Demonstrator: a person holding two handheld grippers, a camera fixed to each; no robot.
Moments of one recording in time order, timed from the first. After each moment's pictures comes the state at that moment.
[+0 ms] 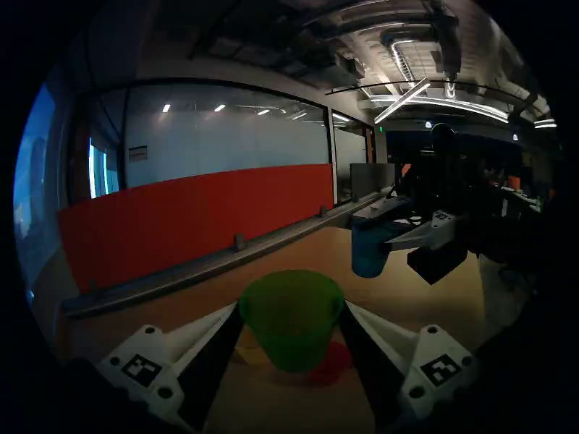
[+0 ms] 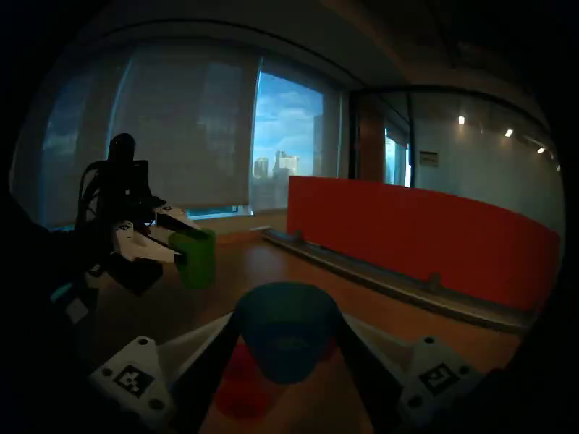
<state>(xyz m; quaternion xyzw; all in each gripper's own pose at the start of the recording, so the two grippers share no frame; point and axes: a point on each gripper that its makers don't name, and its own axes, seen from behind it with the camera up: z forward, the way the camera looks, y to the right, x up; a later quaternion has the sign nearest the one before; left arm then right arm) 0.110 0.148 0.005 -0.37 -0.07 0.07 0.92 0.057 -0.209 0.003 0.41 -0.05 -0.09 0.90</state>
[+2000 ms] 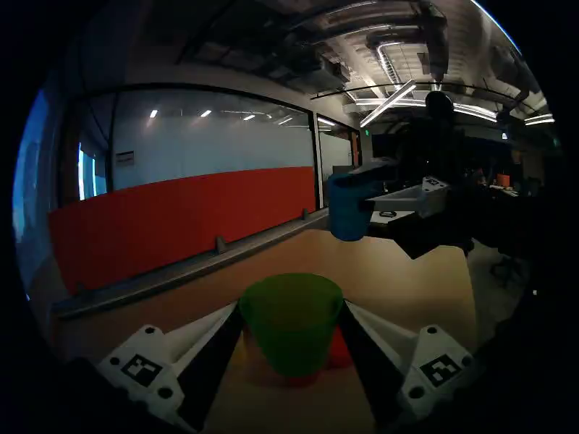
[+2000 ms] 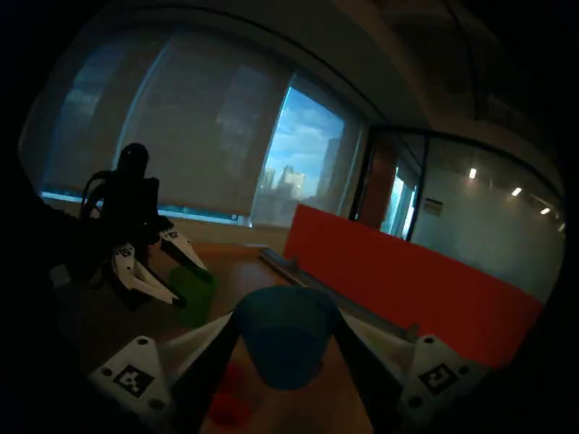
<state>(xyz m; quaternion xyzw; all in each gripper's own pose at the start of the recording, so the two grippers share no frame) 0.095 0.176 -0.026 -0.40 -0.05 0.07 0.91 0.115 -0.217 -0.023 0.41 0.03 -0.18 0.89</state>
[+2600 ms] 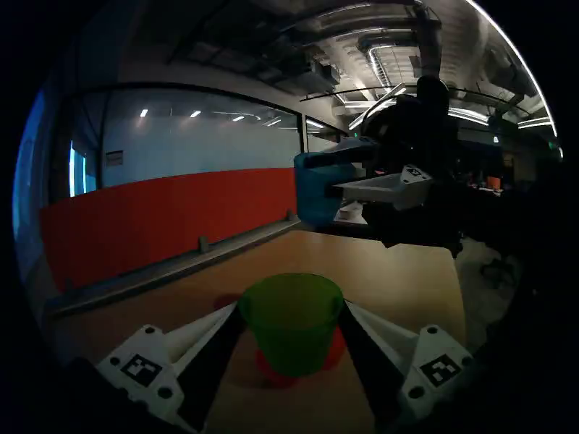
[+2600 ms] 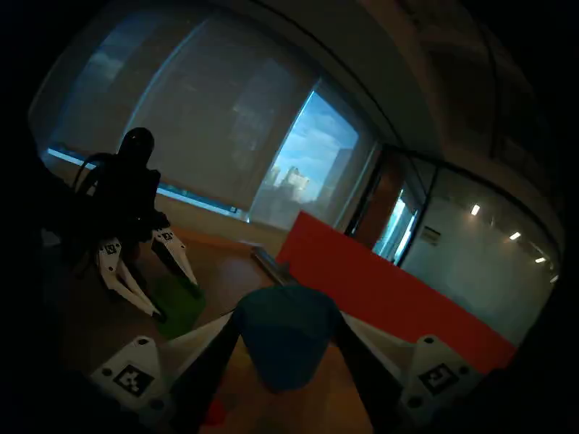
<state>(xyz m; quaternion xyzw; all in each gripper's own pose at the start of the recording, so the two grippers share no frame) 0.086 0.201 -0.045 -0.43 -0.05 0.06 0.90 0.134 -0.228 -0.021 0.40 0.07 -0.26 0.88</state>
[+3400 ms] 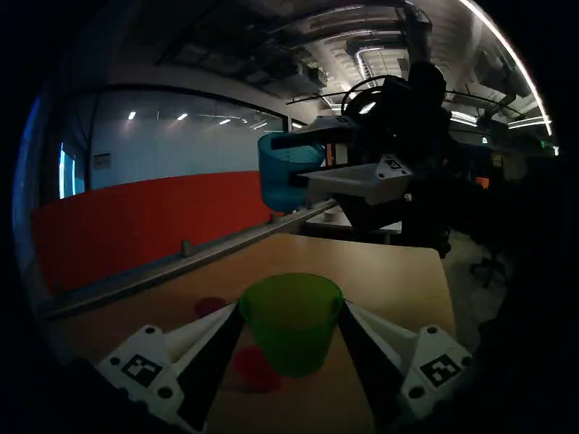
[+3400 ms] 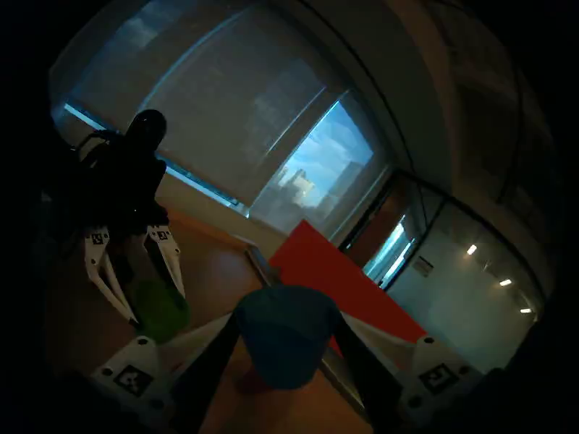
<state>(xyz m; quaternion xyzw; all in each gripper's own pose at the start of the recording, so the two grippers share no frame) 0.083 0.225 -0.063 -0.46 -0.04 0.06 0.88 0.145 -0.241 -0.024 0.38 0.11 -0.35 0.85</state>
